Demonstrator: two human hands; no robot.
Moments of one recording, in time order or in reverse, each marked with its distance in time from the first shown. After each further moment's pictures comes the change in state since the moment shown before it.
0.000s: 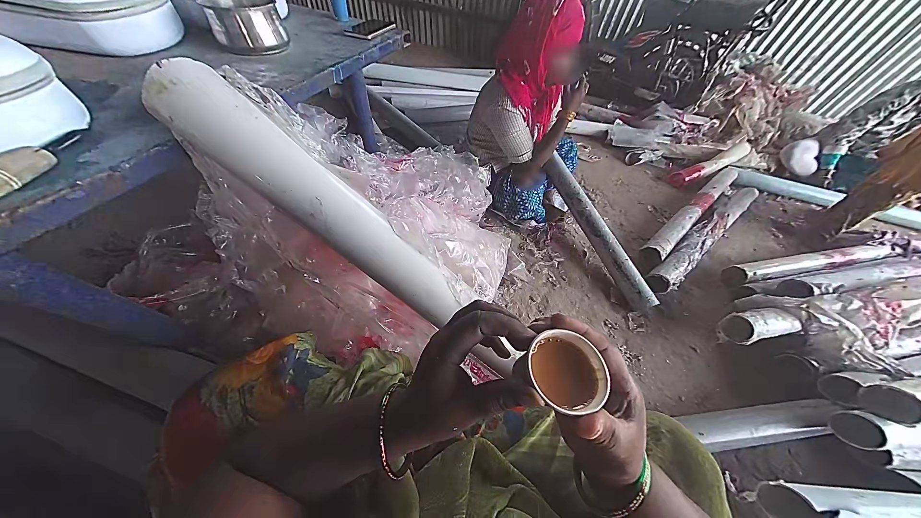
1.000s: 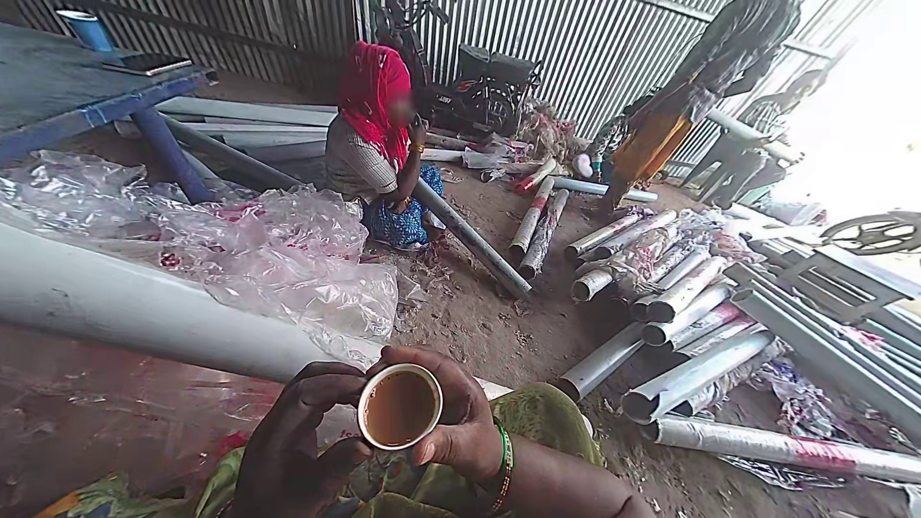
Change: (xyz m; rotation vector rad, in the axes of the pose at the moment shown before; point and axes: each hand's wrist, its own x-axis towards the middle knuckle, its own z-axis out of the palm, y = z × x) left_hand 0.001 -0.006 0.001 -0.032 -0.042 0.016; right_hand 0.000 -0.003 -0.001 -0.030 0.052 -0.015
